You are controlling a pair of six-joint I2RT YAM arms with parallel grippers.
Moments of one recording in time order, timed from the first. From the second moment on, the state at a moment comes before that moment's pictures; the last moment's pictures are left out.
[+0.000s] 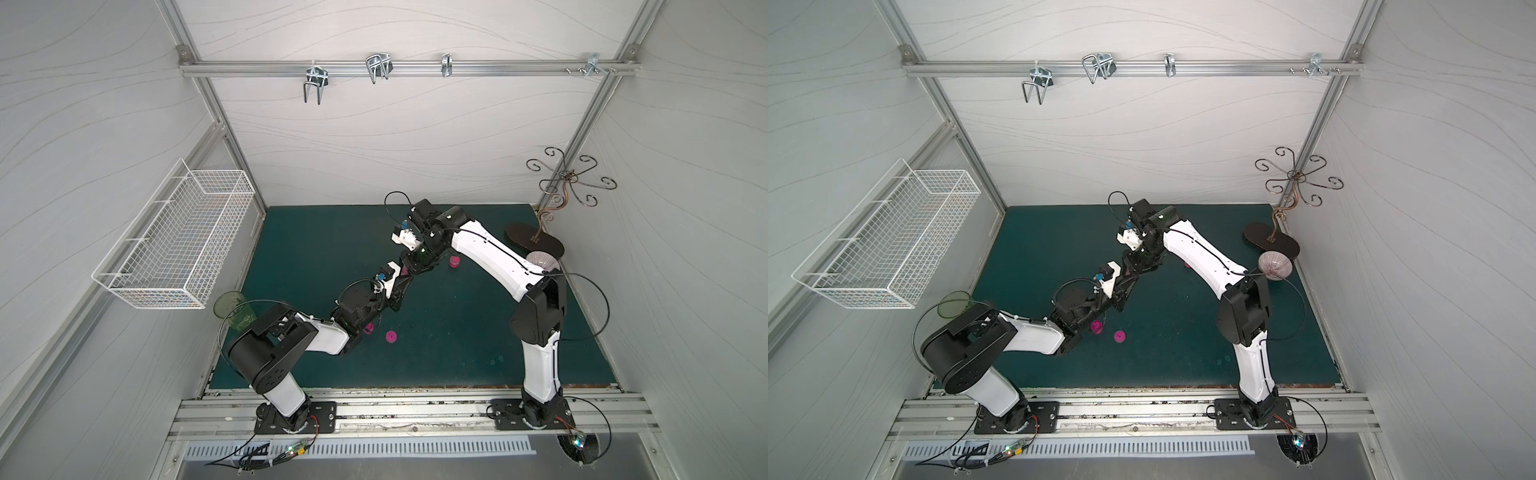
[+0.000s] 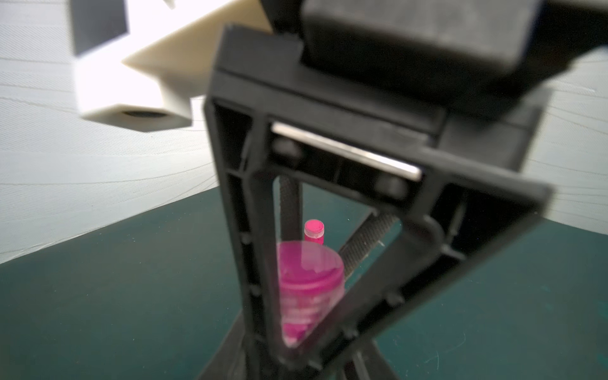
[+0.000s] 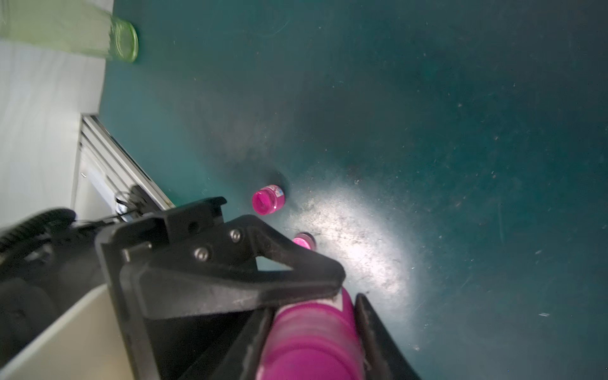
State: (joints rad) left arm -0.68 1.63 0.46 1.18 0.08 0.00; right arm 0.72 2.01 2.00 -1.24 -0.41 0.13
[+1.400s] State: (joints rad) left arm -0.67 0.83 0.38 0.22 -0.05 -0.24; right arm 0.49 2.24 1.89 -0.88 -0.10 0.17
